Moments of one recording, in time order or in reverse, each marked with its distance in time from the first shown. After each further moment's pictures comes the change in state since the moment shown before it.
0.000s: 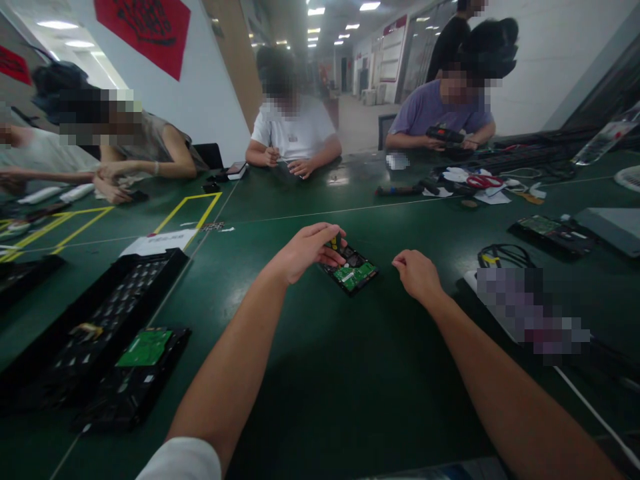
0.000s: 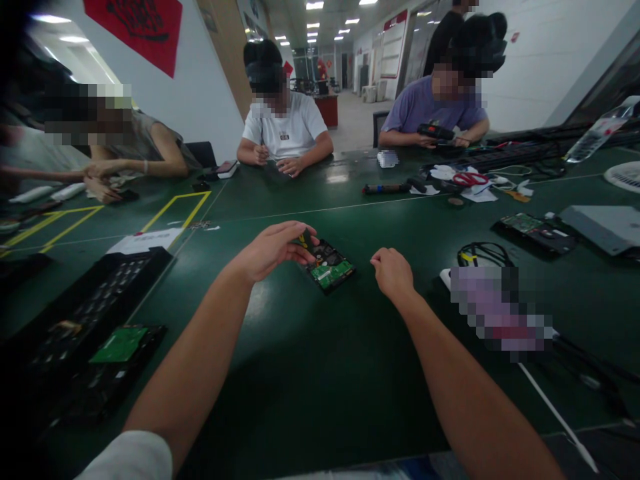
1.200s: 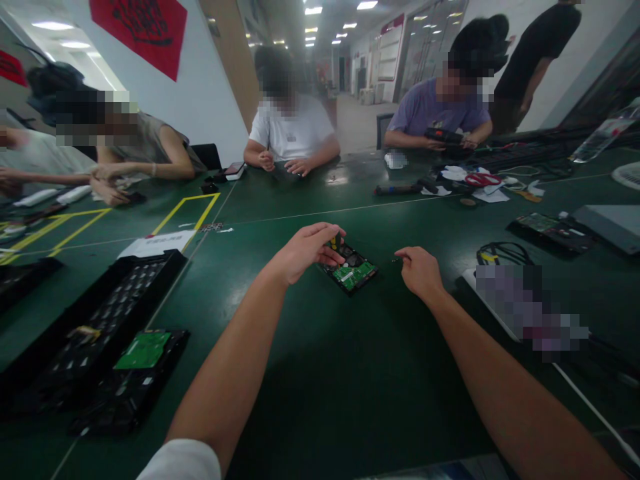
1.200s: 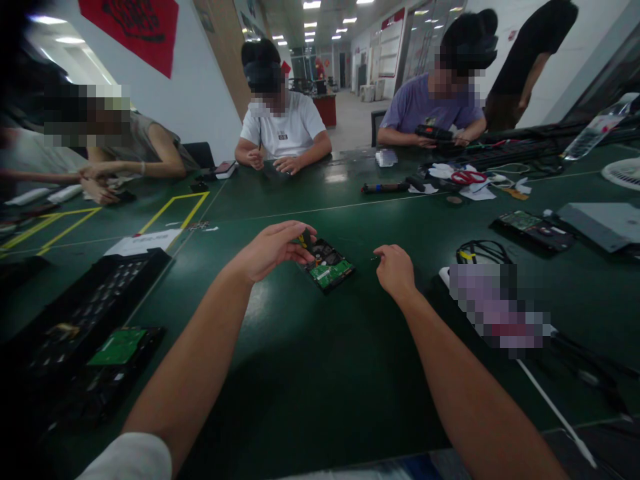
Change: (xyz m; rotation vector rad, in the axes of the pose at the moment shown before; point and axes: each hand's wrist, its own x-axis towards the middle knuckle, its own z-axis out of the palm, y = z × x) left_hand 0.001 -0.001 0.000 0.006 0.014 0.007; right_hand 0.003 0.009 0.001 0.059 0.096 -0.039
